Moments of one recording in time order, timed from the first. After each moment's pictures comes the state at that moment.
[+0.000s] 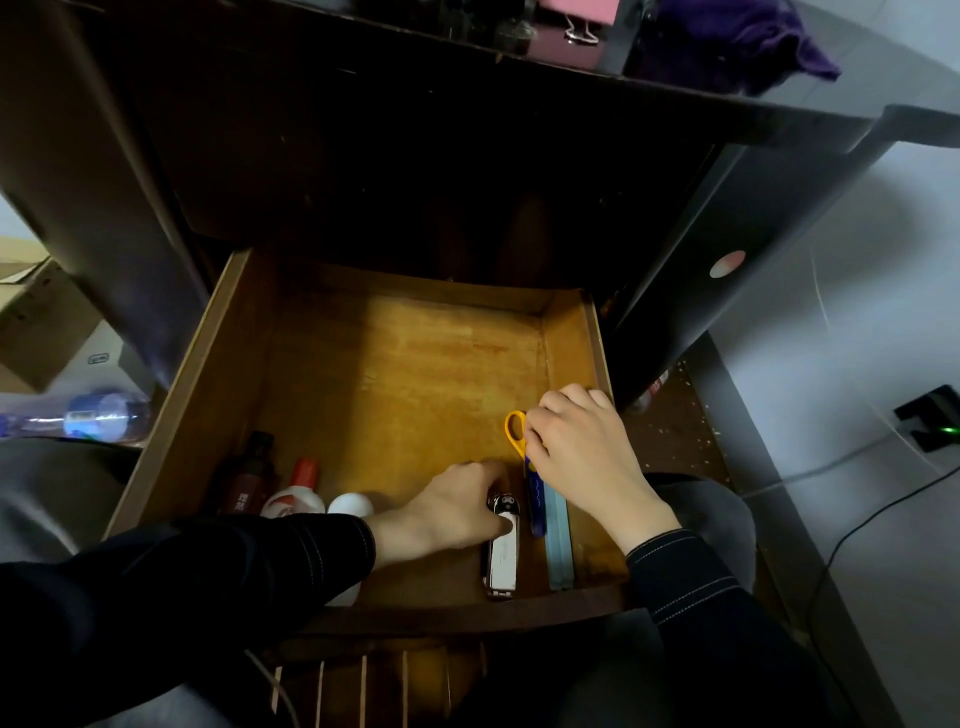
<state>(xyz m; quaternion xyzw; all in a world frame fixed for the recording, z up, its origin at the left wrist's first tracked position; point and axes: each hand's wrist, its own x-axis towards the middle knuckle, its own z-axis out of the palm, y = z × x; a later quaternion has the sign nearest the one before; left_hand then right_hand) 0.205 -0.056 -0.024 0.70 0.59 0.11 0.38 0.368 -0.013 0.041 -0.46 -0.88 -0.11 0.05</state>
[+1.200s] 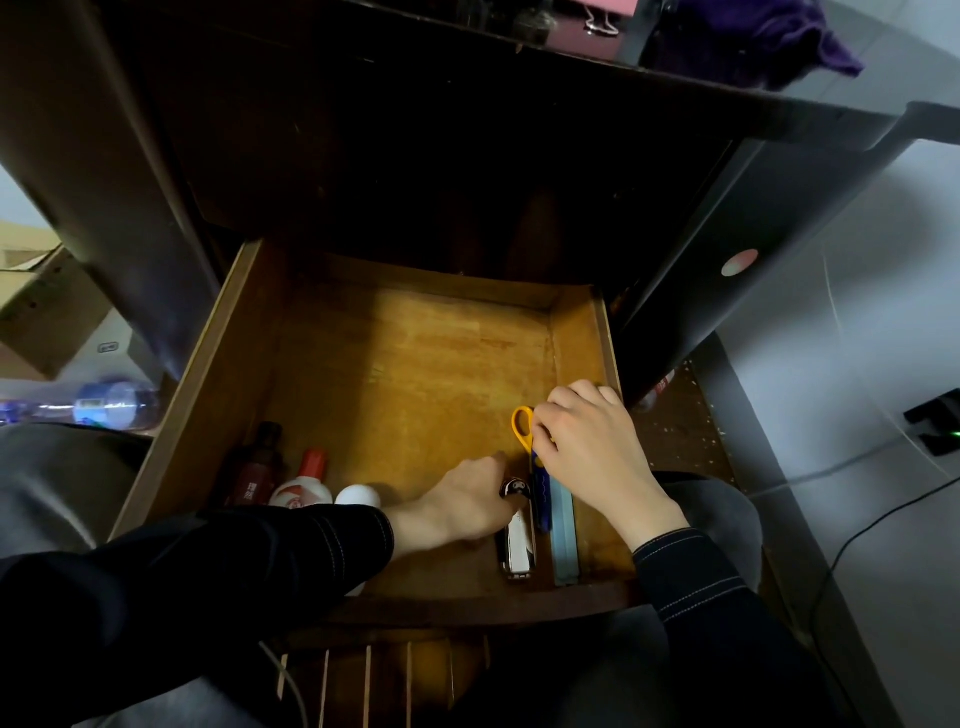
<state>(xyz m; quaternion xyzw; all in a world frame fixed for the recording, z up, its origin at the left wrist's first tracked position) 0.214 -0.051 -0.031 0.68 0.61 0.10 0.41 0.367 -0.013 0.042 -0.47 -0.88 -0.10 0.03</state>
